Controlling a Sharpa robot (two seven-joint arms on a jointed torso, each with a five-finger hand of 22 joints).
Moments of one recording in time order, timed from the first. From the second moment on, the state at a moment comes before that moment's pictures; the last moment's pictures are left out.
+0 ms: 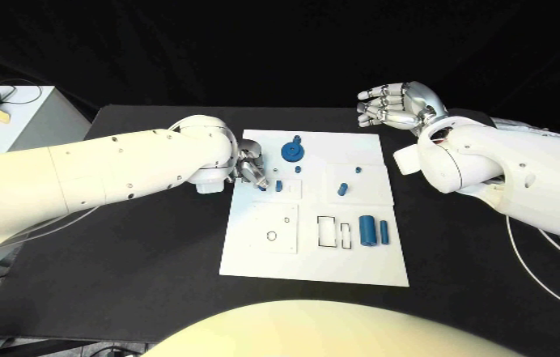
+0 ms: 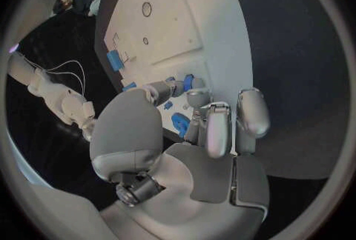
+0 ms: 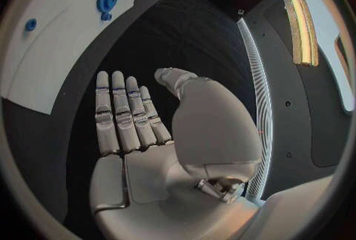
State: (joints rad) left arm 1.26 -0.70 -0.14 1.43 -1.12 0.19 -0.52; left_hand 1.04 -0.21 0.79 0.14 0.43 0.89 0.05 0.75 0.85 1.29 -0.03 1.13 0.81 1.47 -0.08 1.51 1.31 0.10 1.28 0.02 1.39 1.20; right arm 1.28 -0.80 -0.16 1.47 -0.41 -0.54 0.18; right_hand 1.29 -0.20 0.52 0.14 0.40 0.74 0.19 0.28 0.28 0.93 0.20 0.28 0.06 1.00 0.15 0.13 0.34 0.17 0.93 0.26 0.07 0.26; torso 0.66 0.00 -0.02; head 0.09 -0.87
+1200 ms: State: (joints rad) left arm 1.25 -0.68 -0.14 1.40 -1.13 0.21 -0.52; left_hand 1.03 -0.20 0.80 0.14 0.43 0.90 0.05 0.76 0.86 1.30 -0.03 1.14 0.81 1.47 -0.08 1.51 1.31 0.10 1.29 0.02 1.40 1.21; right arm 1.28 -0.81 -0.16 1.47 -0.41 -0.53 0.18; right_hand 1.29 -0.19 0.52 0.14 0.40 0.74 0.19 0.28 0.27 0.93 0.20 0.28 0.06 1.00 0.15 0.13 0.33 0.17 0.93 0.26 0.07 0.26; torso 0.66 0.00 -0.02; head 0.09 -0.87
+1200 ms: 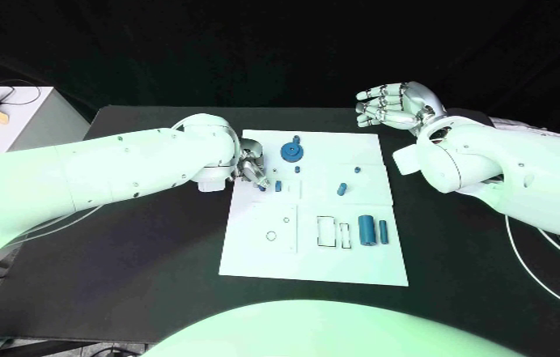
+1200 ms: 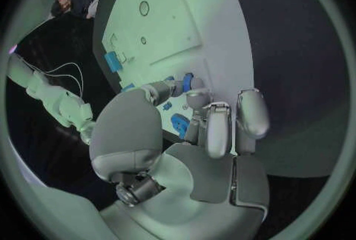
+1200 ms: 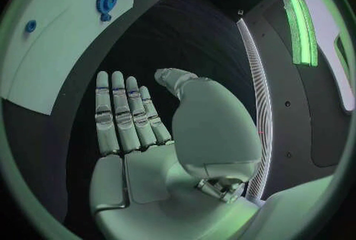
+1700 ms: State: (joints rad) left arm 1.26 -0.68 -0.15 1.40 -1.15 0.21 -0.52; left_hand 0.98 -0.19 0.84 0.10 0.43 0.90 0.04 0.77 0.88 1.31 -0.04 1.15 0.83 1.46 -0.09 1.51 1.31 0.10 1.29 0.02 1.40 1.21; right arm 1.28 -0.81 -0.16 1.47 -0.41 -0.53 0.18; right_hand 1.29 -0.19 0.52 0.14 0.40 0.74 0.19 0.28 0.27 0.93 0.20 0.28 0.06 1.00 0.15 0.13 0.33 0.17 0.93 0.26 0.07 0.26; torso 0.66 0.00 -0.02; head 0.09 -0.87
